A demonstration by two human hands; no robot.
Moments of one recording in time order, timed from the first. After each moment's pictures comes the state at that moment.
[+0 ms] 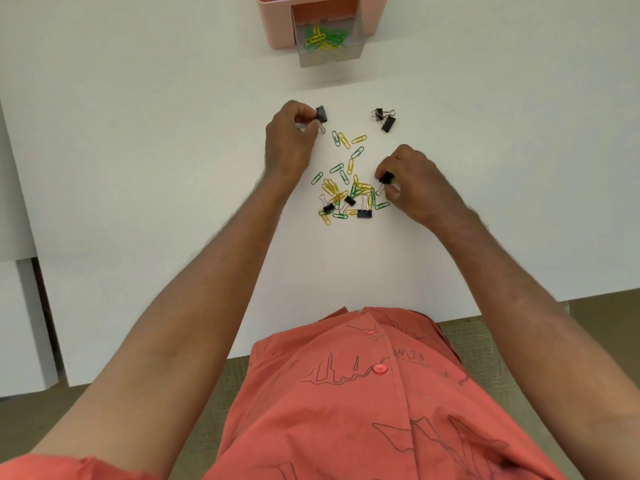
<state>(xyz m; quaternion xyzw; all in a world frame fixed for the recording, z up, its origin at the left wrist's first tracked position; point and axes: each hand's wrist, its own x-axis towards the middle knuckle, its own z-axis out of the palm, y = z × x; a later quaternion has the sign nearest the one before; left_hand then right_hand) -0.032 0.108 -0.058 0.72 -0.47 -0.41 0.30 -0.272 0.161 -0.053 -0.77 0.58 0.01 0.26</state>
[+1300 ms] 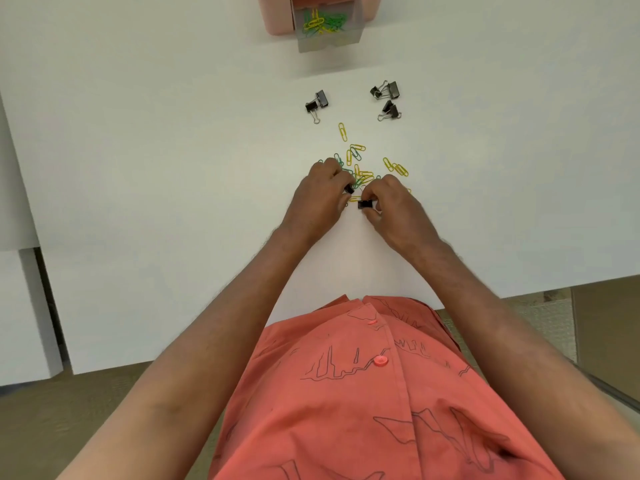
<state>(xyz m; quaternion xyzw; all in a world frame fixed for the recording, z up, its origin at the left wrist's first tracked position) -0.059 0.209 -0.065 0.57 -0.77 -0.29 0.08 -0.240 0.234 -0.056 -0.71 0.62 -0.06 0.33</state>
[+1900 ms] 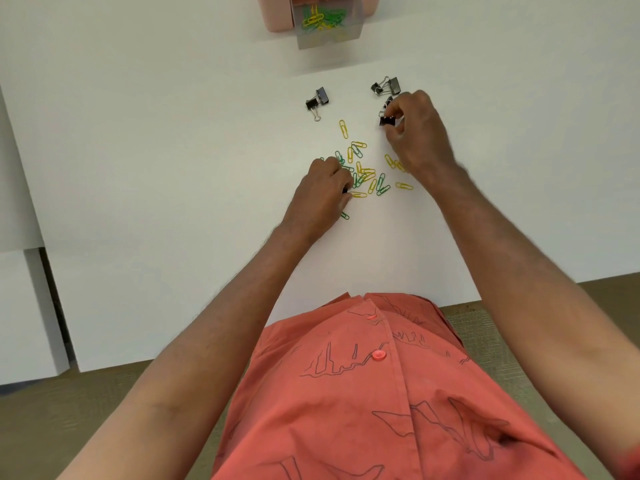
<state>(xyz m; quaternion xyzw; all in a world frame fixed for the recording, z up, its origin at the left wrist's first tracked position) -0.059 0.209 -0.062 0.57 -0.76 -0.29 0.07 -0.258 0.126 -0.056 -0.68 0.67 -0.15 0.27</state>
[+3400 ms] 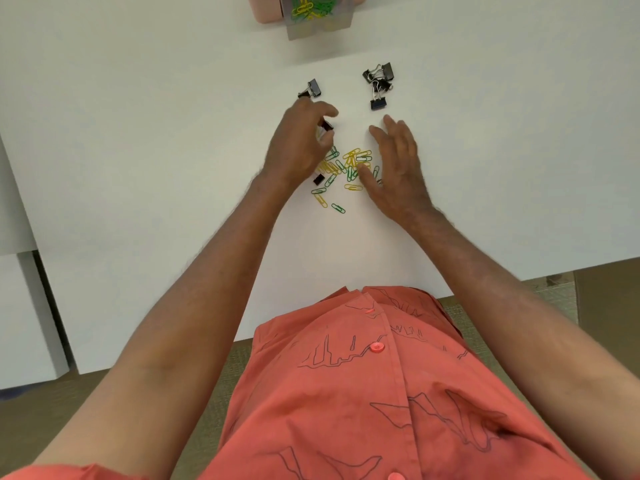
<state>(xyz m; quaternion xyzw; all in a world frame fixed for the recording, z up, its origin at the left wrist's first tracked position) -0.041 0.138 -0.055 0.61 -0.71 -0.32 0.15 -0.244 0.204 -0.083 -0.71 0.65 -0.13 0.25</state>
